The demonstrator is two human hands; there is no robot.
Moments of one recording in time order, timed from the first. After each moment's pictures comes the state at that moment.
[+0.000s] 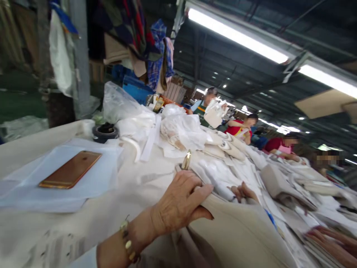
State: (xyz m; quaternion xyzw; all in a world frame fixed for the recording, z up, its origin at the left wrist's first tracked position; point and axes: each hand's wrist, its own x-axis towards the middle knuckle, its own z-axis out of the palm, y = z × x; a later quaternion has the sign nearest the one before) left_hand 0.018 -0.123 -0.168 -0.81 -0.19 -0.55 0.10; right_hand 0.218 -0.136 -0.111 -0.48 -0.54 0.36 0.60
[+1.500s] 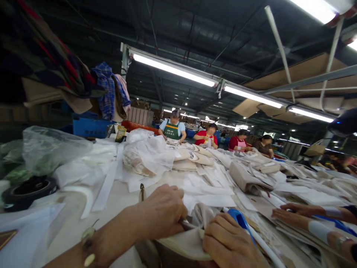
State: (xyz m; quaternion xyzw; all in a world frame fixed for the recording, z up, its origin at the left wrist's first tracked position) left_hand 0.065 -0.102 -0.065 -0.97 -0.18 -0.12 0.06; right_hand 0.243 -0.205 -0.094 -0.36 -0.85 -0.28 0.27
